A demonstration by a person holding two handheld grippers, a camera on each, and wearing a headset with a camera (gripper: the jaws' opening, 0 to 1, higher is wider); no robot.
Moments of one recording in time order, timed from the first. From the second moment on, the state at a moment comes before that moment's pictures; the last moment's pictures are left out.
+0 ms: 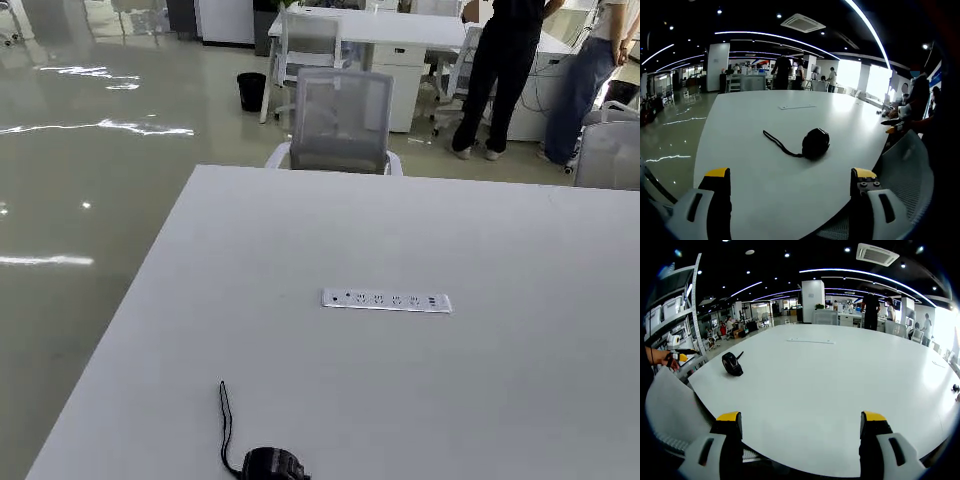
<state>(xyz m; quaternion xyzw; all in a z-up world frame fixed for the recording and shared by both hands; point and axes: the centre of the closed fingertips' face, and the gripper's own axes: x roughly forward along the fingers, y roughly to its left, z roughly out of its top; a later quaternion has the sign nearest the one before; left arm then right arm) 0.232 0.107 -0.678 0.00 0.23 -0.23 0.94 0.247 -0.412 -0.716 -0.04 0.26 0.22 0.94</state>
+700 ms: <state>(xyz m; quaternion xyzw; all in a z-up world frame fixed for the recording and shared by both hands) 0.233 0.111 -0.684 0.00 0.24 -0.24 0.94 0.241 -0.413 -0.719 -0.04 0.26 0.22 0.94</state>
